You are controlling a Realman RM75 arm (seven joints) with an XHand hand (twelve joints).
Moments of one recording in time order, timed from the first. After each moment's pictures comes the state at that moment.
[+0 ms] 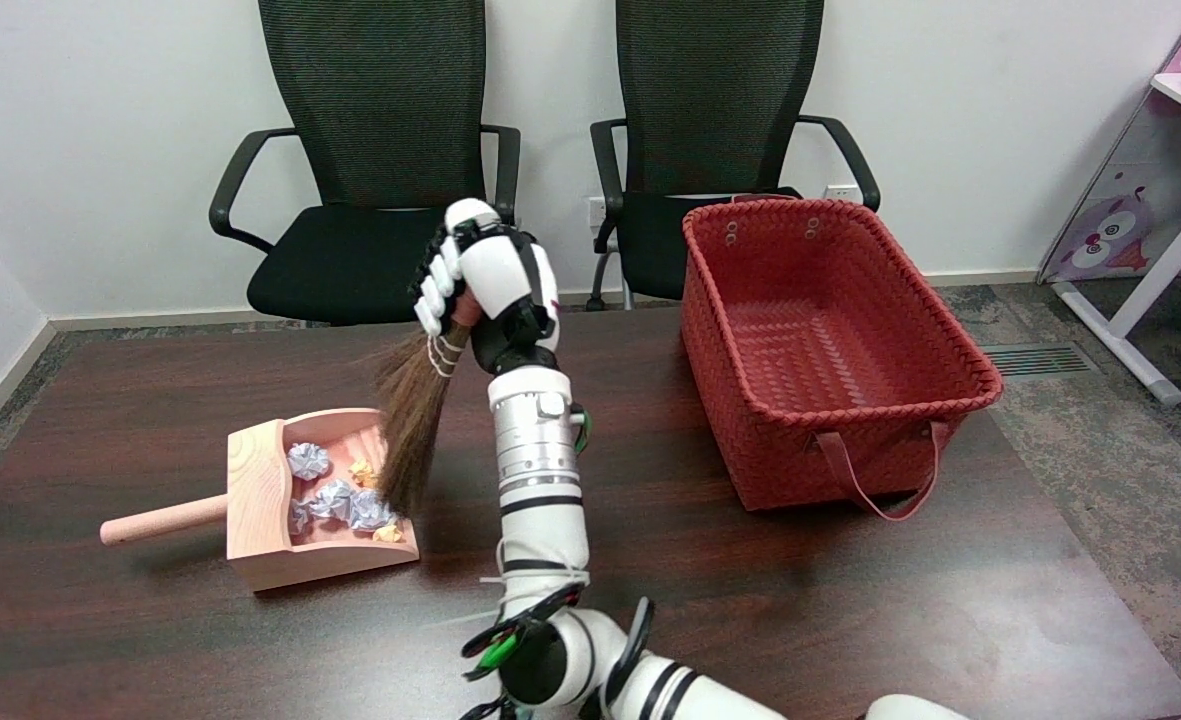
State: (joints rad) arm 0.33 -1.88 1.01 -0.90 0.92 -1.02 -2.03
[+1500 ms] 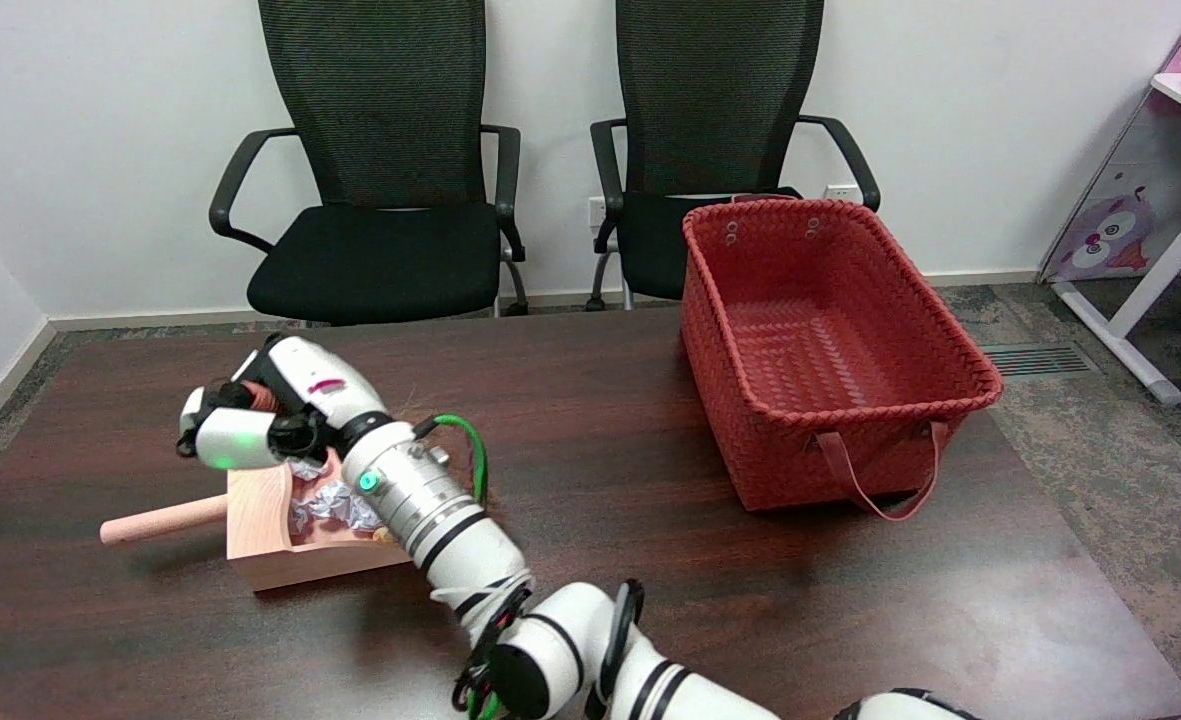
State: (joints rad) arm 0.34 -1.90 1.03 -0.88 0.38 -0.46 -2.54
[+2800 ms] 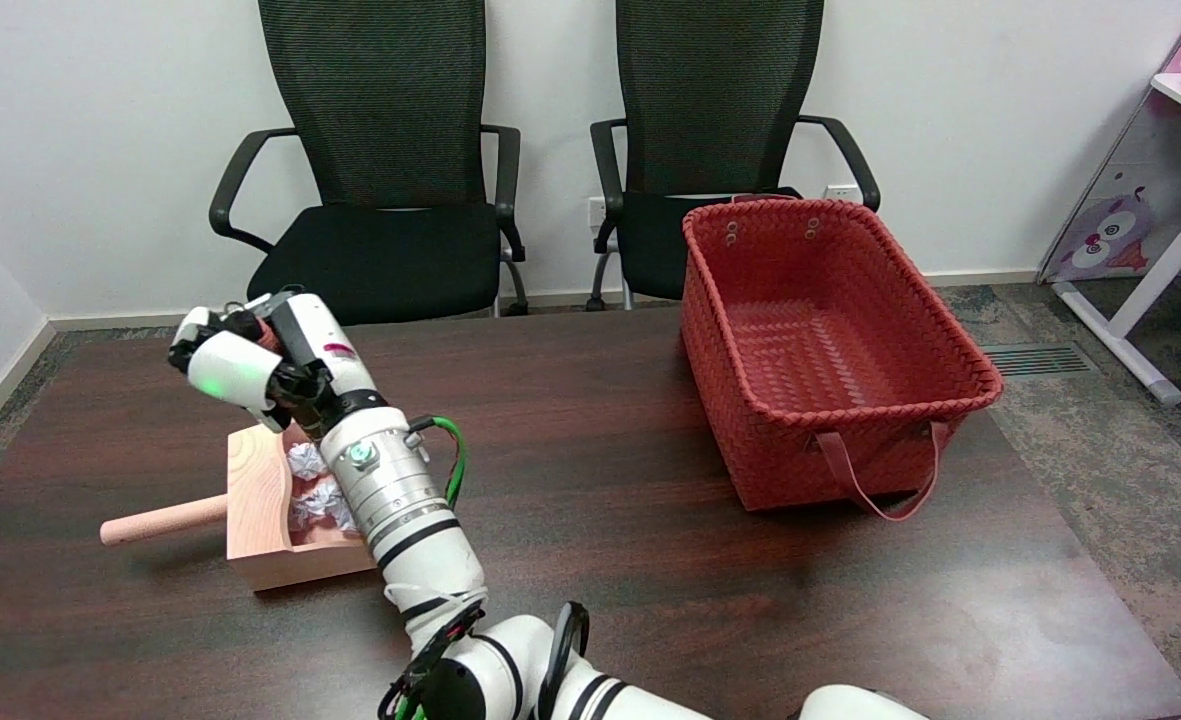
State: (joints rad) arm 0.40 -2.03 1.03 -0.68 0.56 -0.76 -2.37
